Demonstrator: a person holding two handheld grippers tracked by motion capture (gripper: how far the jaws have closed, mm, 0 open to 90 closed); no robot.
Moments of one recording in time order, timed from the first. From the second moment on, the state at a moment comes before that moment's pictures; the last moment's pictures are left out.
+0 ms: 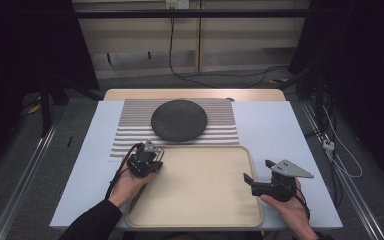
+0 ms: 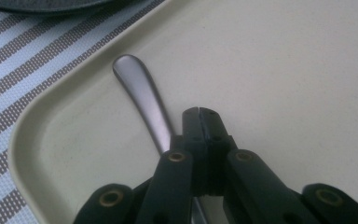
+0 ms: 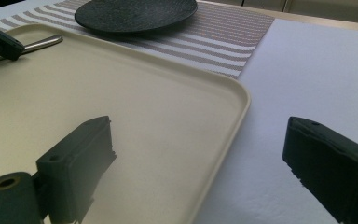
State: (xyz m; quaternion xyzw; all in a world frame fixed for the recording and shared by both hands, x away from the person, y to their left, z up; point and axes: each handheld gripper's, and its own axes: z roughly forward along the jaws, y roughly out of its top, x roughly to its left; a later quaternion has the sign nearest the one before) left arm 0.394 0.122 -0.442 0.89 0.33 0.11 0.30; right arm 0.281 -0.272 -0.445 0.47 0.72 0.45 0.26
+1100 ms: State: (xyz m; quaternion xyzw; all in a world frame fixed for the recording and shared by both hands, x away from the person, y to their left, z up) left arm 0.391 0.142 -0.438 0.89 0.36 0.10 0.28; right arm 0.281 -0.271 -0.445 0.47 0.72 0.45 0.26
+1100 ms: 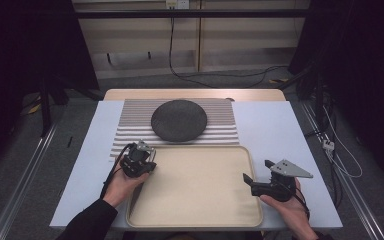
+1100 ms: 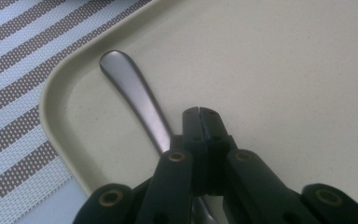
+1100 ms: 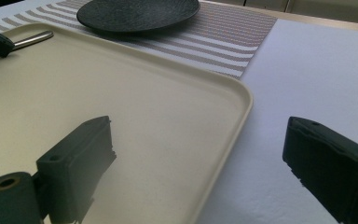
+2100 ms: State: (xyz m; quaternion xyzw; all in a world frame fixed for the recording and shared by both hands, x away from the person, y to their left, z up) left arm 0.386 0.158 -0.438 0.88 0.38 0.09 0.28; right arm 0.284 -0.271 -0.445 0.46 0.72 0.45 0.26
